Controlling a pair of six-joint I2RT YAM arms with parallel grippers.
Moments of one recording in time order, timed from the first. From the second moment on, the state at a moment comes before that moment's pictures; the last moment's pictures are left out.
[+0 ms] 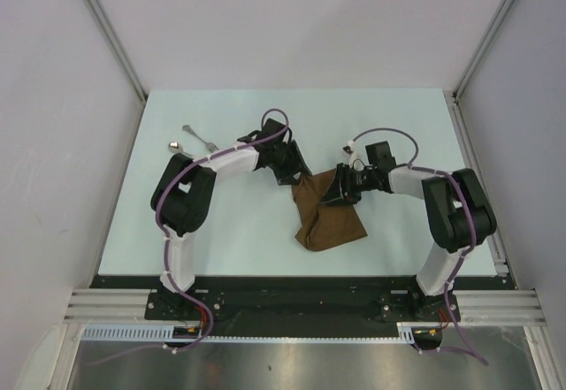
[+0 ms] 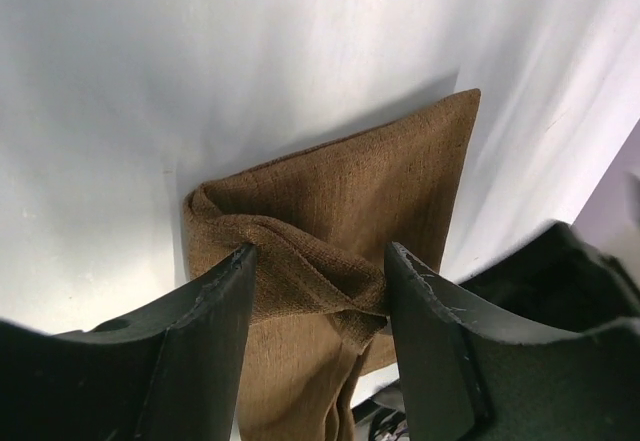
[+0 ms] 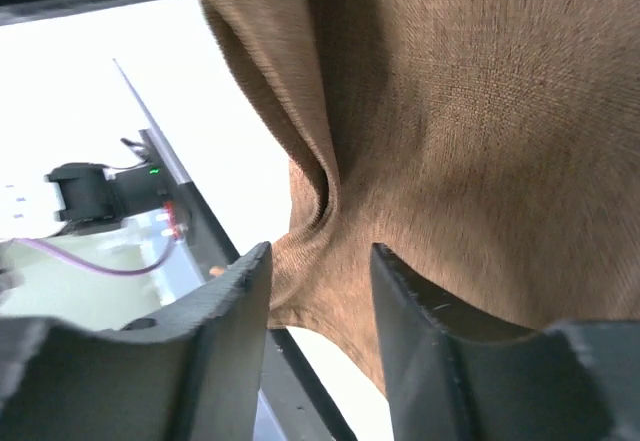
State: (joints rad) left arm -0.55 2.02 1.41 -0.35 0.28 -0.94; right arm 0.28 1.78 0.90 -0.08 -0.88 0.43
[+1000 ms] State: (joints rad) left arm -0.55 2.08 1.45 -0.35 0.29 -0.94; right arm 0.72 1.76 1.14 -0.43 -0.66 0.27
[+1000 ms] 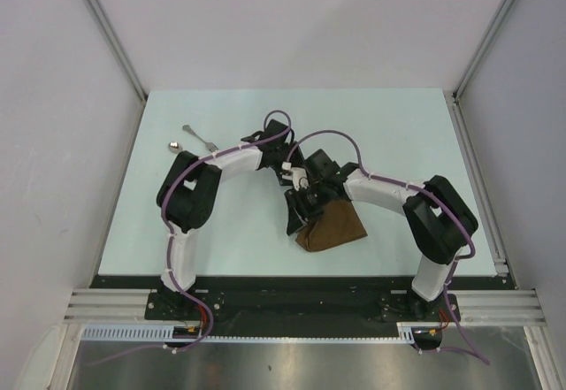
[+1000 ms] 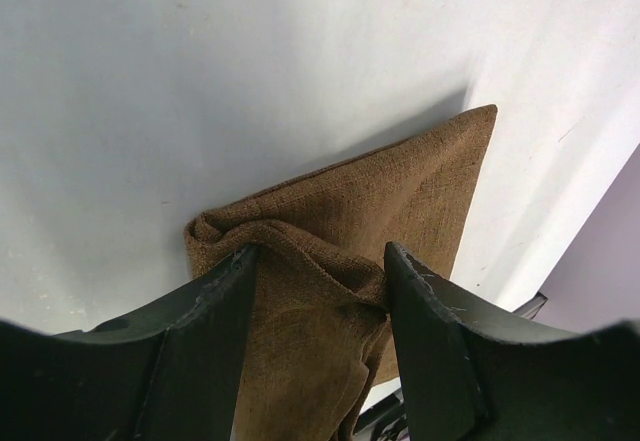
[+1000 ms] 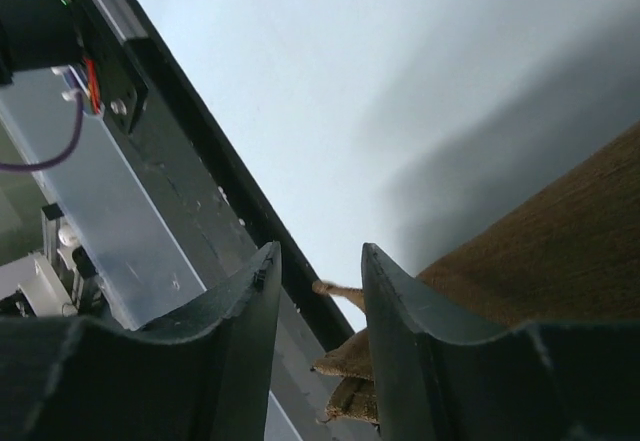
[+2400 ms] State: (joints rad) left arm -0.55 2.09 1.53 -0.47 0.36 -0.87; right arm 0.55 1.58 0.88 -0.44 -0.53 0.29
